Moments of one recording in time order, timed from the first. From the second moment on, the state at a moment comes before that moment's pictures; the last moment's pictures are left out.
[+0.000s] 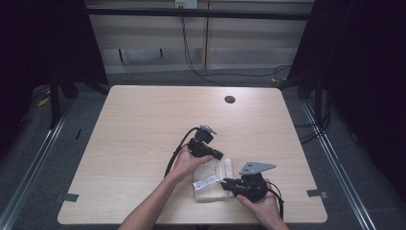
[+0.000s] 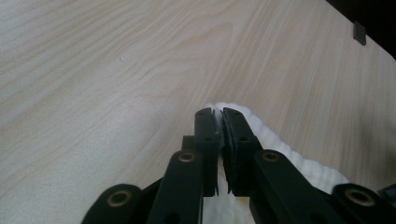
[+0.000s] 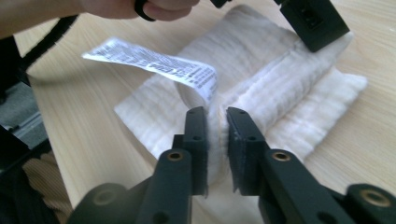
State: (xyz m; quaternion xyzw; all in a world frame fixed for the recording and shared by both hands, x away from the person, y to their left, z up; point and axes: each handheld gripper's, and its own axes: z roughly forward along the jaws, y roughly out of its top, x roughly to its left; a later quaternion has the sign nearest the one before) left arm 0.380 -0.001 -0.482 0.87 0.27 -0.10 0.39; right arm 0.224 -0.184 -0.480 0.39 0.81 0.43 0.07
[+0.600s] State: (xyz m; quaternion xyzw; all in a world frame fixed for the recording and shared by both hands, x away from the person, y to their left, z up) left arm 0.377 -0.008 -0.477 0.86 0.25 -0.11 0.43; right arm 0.217 -0.217 -0.481 0.45 0.79 0.42 0.10
